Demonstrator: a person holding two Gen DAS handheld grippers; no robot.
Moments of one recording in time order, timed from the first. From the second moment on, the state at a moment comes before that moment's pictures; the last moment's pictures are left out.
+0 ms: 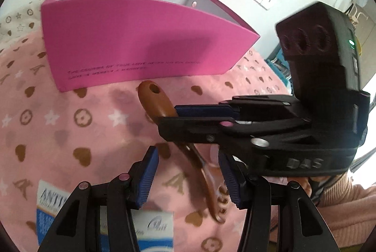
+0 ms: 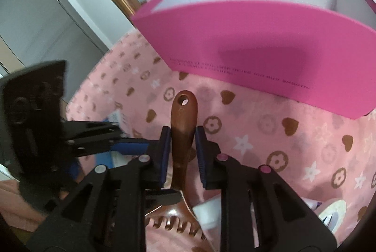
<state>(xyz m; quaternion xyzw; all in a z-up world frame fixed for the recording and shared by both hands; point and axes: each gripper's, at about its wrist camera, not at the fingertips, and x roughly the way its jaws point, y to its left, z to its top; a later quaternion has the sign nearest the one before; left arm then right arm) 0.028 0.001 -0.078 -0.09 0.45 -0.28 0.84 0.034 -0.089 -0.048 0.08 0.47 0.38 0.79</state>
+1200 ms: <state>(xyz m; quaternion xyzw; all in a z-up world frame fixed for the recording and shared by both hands) 0.033 -0.021 0.007 0.00 0.35 -0.30 0.89 0.026 -0.122 0.025 0.13 0.37 0.40 0.83</state>
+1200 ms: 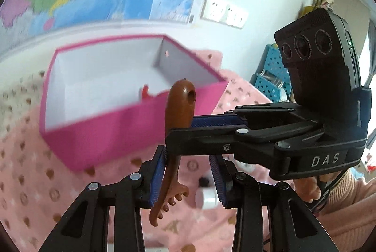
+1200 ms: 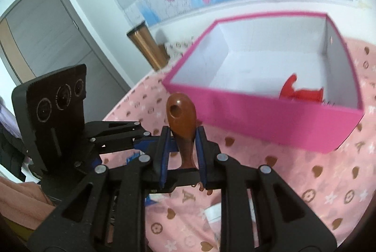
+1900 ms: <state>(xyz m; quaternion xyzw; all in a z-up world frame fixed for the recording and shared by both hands) 0.125 -0.060 0.073 0.04 0.31 -0.28 0.91 0.098 -0.188 0.089 0.20 0.30 0.32 0.88</state>
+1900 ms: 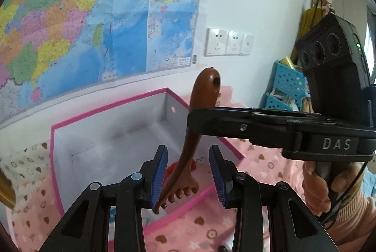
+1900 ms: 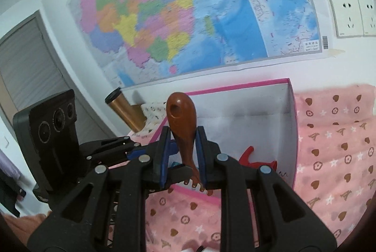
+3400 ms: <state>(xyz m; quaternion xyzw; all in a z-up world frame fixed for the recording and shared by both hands) 0.094 -0.048 0.038 0.04 0.33 -0.27 0.90 0.064 -0.221 0.030 0.17 0.37 0.23 0.88</state>
